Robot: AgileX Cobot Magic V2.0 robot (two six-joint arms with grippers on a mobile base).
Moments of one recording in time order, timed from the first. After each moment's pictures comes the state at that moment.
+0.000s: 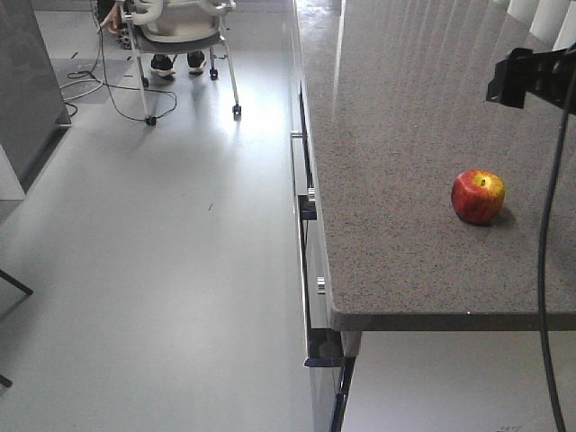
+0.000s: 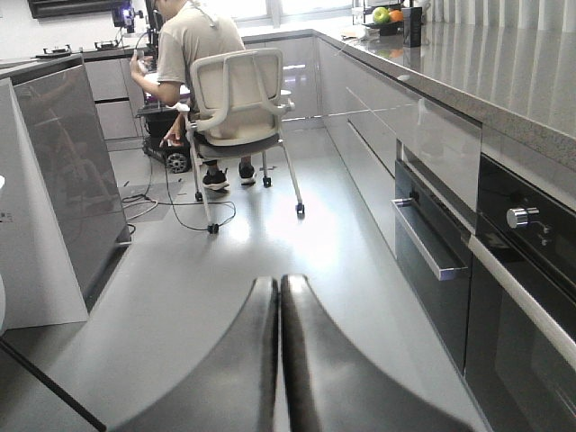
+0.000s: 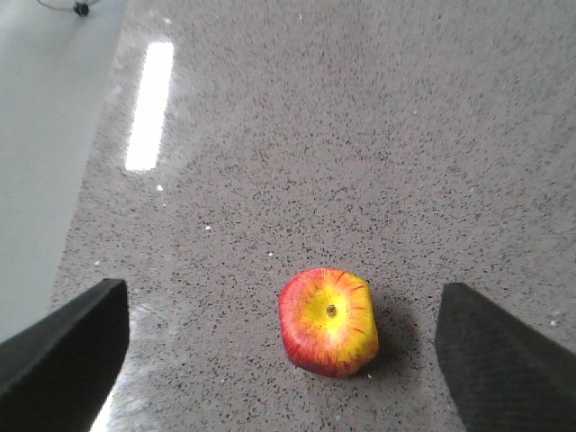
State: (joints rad) left arm -0.01 -0.01 0.02 0.17 0.15 -0.15; right arm -0.04 1.57 -1.49 0.12 0.70 -0.02
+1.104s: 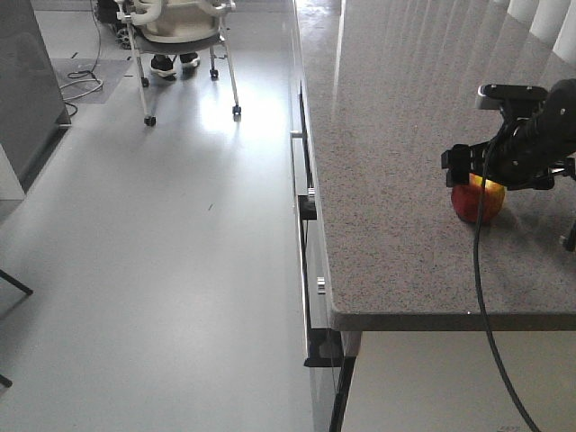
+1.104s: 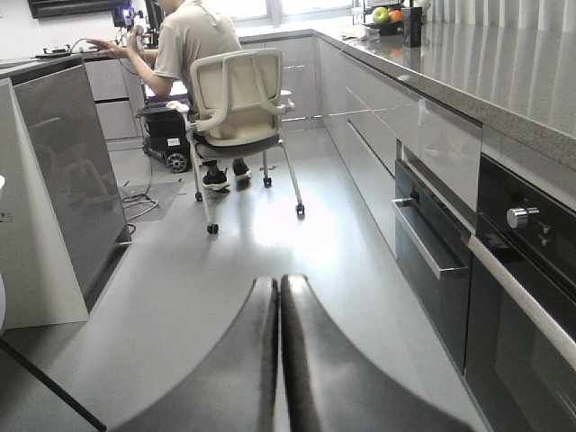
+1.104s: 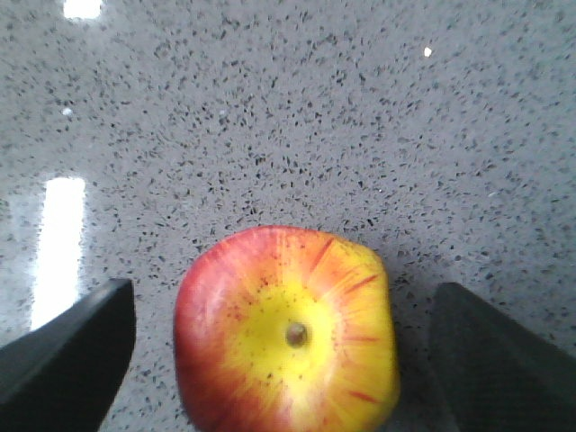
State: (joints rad) left arm -0.01 -0.01 0.02 0.17 0.15 -0.15; right arm -0.04 1.96 -1.56 0.06 0.68 -0.02
